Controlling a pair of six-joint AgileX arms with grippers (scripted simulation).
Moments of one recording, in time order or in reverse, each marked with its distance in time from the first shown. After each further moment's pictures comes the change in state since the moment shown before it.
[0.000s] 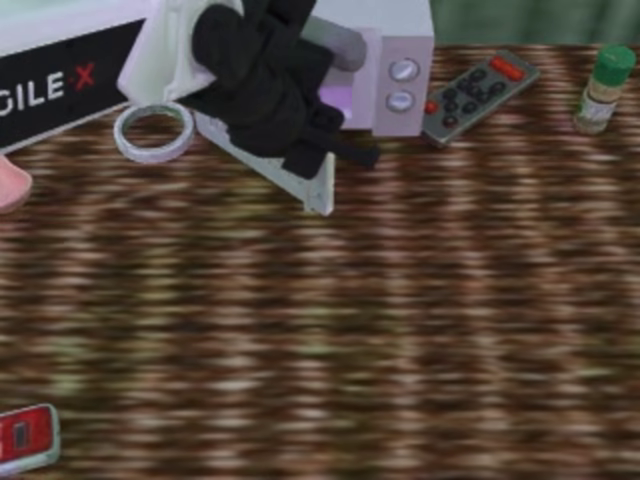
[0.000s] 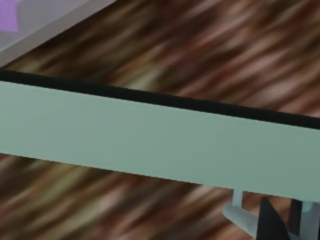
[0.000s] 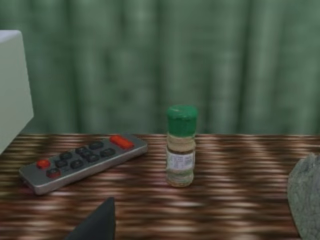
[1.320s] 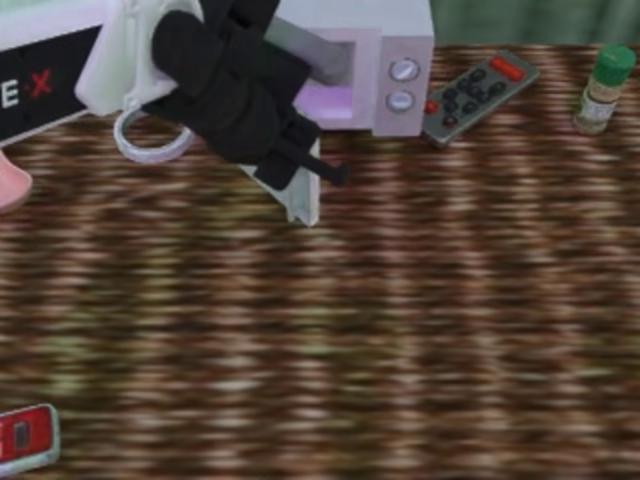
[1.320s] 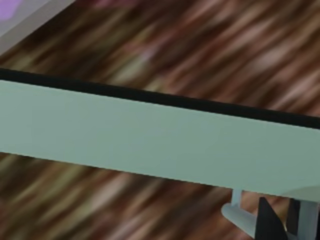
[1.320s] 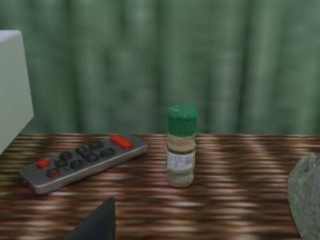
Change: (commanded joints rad) left arm 0.051 -0.066 -0.083 0.013 0.073 0.142; right arm 0.000 0.000 0.000 0.000 0.000 0.000
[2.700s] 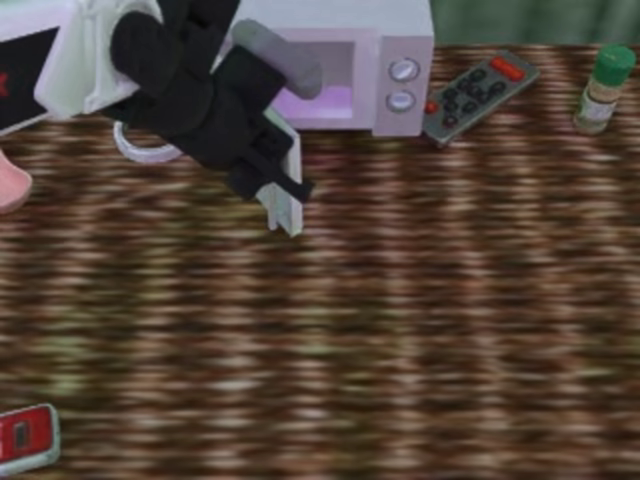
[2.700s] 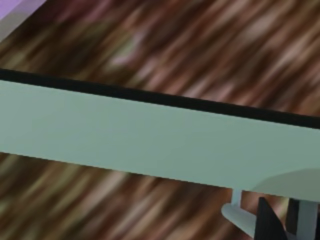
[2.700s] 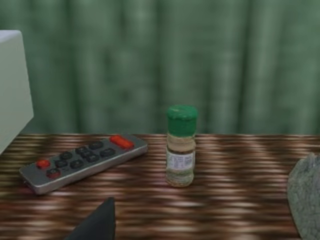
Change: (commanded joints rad) left arm 0.056 -0.052 -0.062 -0.010 0.086 0.154; right arm 0.000 0.000 0.000 0.000 0.000 0.000
